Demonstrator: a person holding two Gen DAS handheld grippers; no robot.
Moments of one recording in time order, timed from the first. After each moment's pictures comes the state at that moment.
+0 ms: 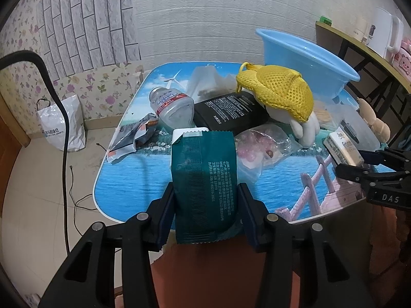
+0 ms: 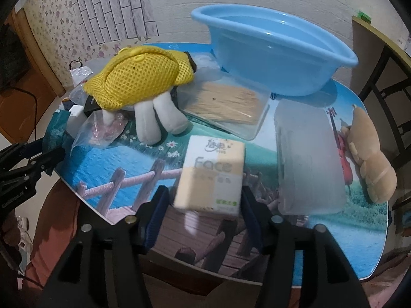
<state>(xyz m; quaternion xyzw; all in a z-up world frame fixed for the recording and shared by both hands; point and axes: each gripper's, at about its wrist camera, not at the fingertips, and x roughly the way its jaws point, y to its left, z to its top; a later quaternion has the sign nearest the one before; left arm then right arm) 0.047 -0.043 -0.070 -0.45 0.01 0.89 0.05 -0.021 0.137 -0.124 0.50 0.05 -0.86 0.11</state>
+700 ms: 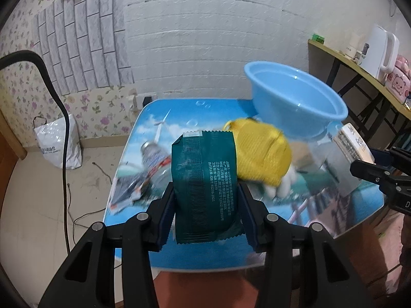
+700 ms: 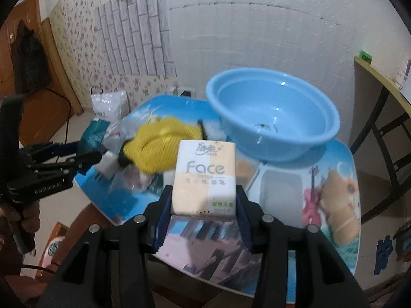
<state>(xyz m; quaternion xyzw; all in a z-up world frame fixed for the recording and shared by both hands) 0.011 -0.022 -0.007 -0.42 0.01 0.91 0.07 -0.017 0.163 -0.037 0.41 0.03 -0.90 0.16</state>
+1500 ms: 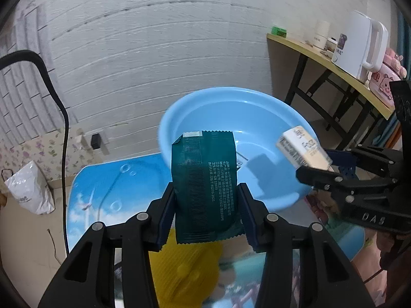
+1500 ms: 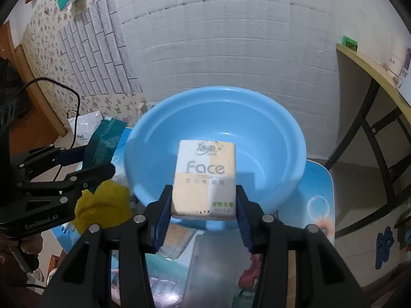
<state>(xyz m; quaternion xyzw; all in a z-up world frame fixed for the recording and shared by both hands) -0.107 0.101 0.027 -0.41 0.05 0.89 0.18 -0.130 0.230 -0.031 0.43 -0.01 -0.89 0.12</state>
